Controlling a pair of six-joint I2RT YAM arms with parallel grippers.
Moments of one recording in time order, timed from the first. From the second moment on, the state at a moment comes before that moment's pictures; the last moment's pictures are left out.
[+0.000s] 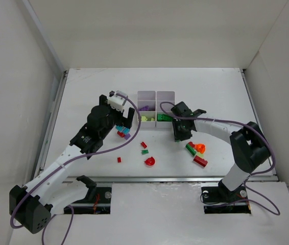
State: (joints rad) left arm -0.58 0.94 0.77 -0.07 -0.13 0.06; right arm 0.59 1.66 1.05 -0.61 0.08 0.47
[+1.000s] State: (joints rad) left arm -0.58 0.94 0.77 -0.07 -0.13 0.06; right arm 0.61 1.68 1.40 -0.73 0.14 0.40
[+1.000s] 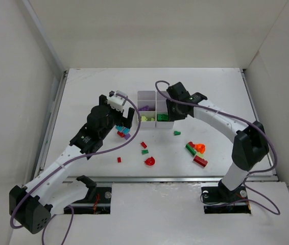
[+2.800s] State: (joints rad) left arm -0.58 0.94 0.75 -0.07 -0.13 0.06; right arm 0.51 1.65 1.10 -0.57 0.06 0.38
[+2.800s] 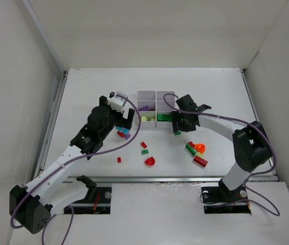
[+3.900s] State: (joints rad) left arm -0.58 0.94 0.75 -0.07 -0.13 0.06; right arm 0.54 1.74 1.06 -0.44 0.15 0.42
